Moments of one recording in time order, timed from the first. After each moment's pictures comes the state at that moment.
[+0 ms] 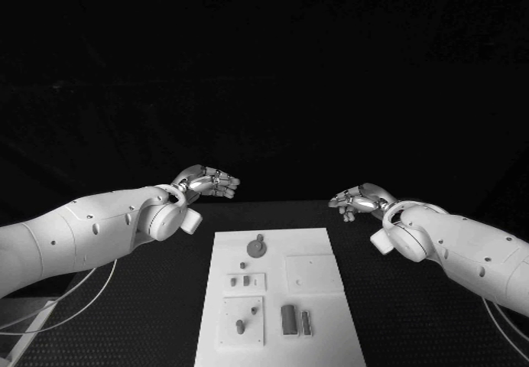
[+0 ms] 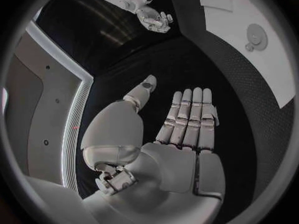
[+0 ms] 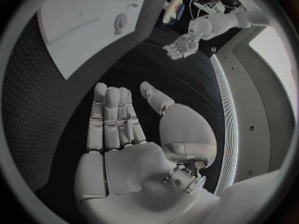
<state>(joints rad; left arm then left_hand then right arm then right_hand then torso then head) 1.26 -0.83 -0.12 1.18 -0.25 -0.18 0.26 1.00 -0.08 0.44 -0.26 0.05 0.78 0.20 0.30 0.47 0.90 0.19 0.24 0.13 0.74 0.17 0.40 0.48 0.03 0.79 0.07 0.07 0.75 1.16 -0.52 0.01 0.93 -0.68 -0.13 0.10 0.90 -0.03 0.61 -0.29 0.05 0.90 0.16 0.12 0.78 0.91 0.06 0.79 0.80 1.02 -0.04 1.06 0.71 0.22 0.89 0.07 0.54 1.22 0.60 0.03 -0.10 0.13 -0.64</state>
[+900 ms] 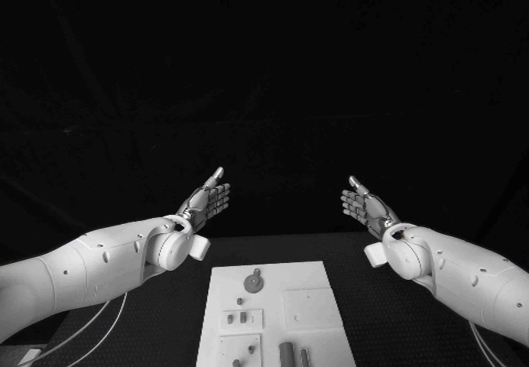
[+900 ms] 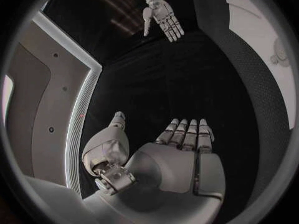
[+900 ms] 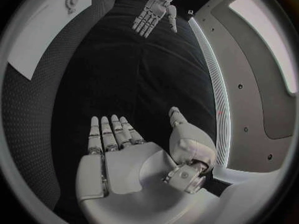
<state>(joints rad) 1.23 -0.75 -0.10 1.14 -0.11 -0.19 0.33 0.19 -0.01 0.08 -0.05 0.01 0.14 0.03 0.05 0.11 0.17 0.03 0.02 0.02 0.13 0.04 0.06 0.10 0.01 0.13 0.03 0.02 0.16 1.13 -0.49 0.09 0.83 -0.36 -0.09 0.24 0.19 0.00 0.12 -0.07 0.01 0.16 0.04 0.02 0.16 0.19 0.04 0.05 0.07 0.14 0.04 0.10 0.10 0.03 0.10 0.04 0.05 0.40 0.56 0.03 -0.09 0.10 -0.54</state>
